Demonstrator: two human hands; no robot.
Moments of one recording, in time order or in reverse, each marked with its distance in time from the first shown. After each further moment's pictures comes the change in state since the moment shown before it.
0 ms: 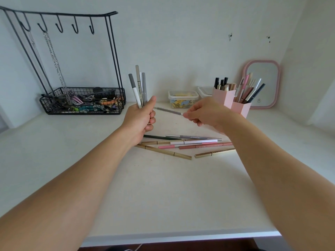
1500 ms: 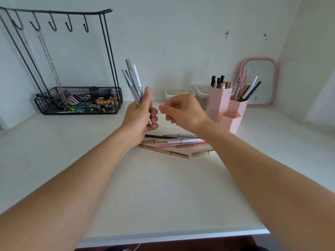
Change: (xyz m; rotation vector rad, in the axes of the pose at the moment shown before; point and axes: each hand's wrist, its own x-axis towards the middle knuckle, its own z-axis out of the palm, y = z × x) left_hand -0.015 0.005 0.015 -0.020 -0.017 0.048; right_hand -0.005 -0.015 0.046 0.170 0.093 -0.336
